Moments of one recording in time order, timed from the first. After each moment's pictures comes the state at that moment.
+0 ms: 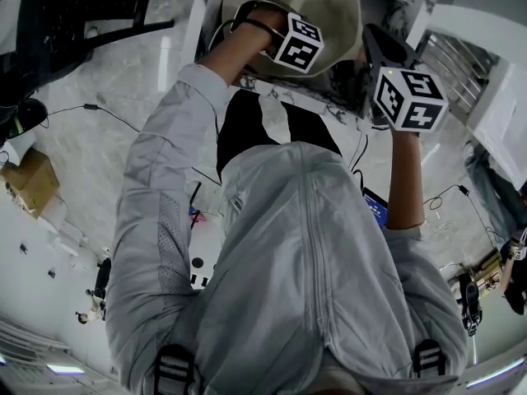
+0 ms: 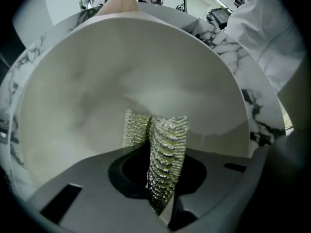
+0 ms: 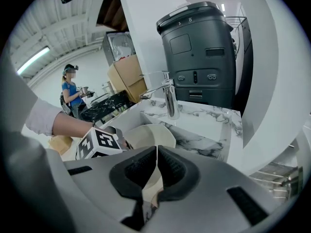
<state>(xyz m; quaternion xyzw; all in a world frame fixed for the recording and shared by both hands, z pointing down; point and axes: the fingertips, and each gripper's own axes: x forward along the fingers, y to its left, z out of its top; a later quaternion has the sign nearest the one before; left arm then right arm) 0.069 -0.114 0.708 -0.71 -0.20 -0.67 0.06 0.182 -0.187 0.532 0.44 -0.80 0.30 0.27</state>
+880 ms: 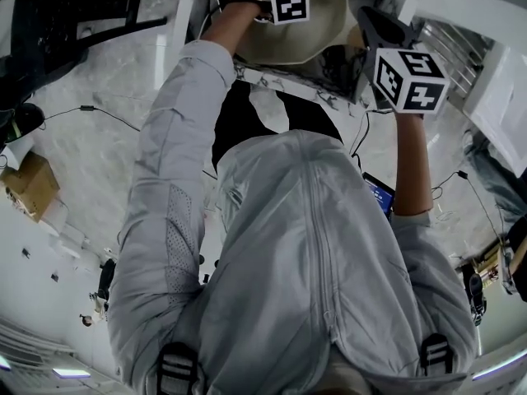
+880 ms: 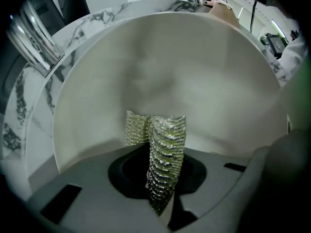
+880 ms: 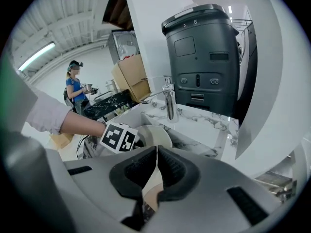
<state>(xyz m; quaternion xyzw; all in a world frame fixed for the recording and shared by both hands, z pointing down) 0.069 -0.211 0.723 -0.74 0.05 -0.67 -0.03 0.195 -0.189 0.519 0.42 -0.82 0.27 0.28</state>
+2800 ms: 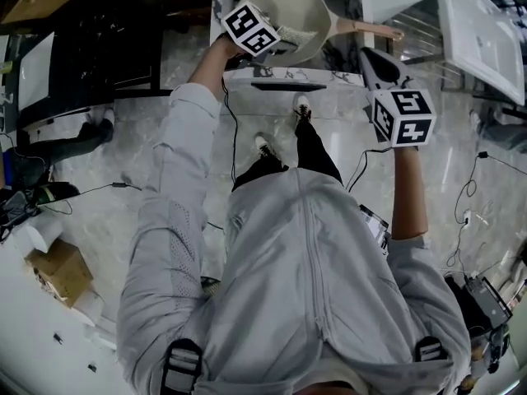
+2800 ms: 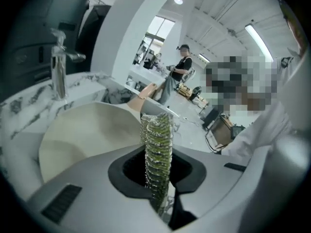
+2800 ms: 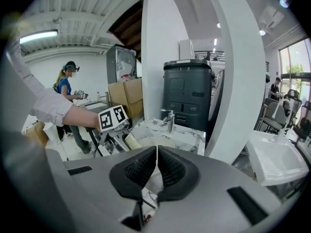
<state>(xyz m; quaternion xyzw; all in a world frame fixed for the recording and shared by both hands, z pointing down) 0.064 -0.049 0.513 -0.89 -0.10 -0.39 -0.20 0.157 0.005 0.372 0.57 -0.77 0.17 0.23</state>
